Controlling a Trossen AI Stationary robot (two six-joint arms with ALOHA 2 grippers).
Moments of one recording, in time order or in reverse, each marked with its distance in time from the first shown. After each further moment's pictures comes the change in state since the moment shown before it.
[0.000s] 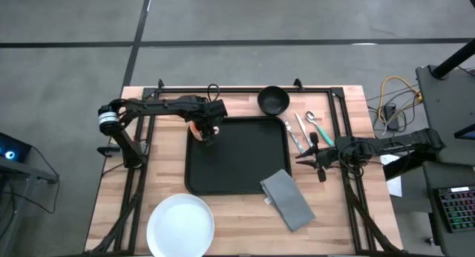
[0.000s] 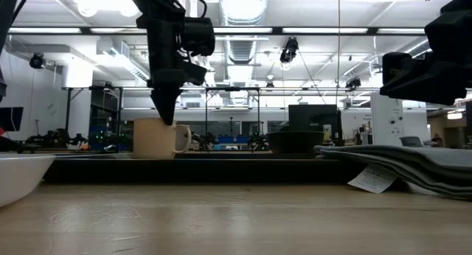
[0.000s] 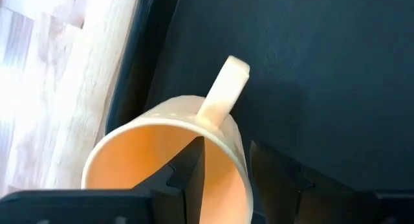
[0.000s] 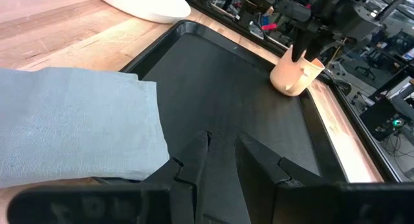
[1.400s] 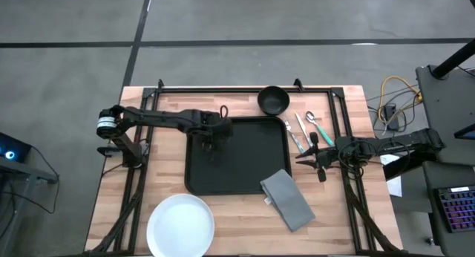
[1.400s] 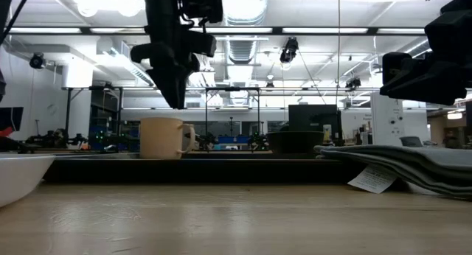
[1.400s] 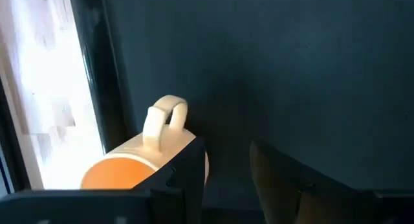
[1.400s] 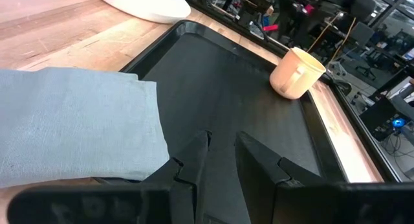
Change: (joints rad) left arm -0.222 -0.007 0.079 -0.029 -0.079 0.260; right arm 0.000 0.000 0.000 0.000 0.000 -0.001
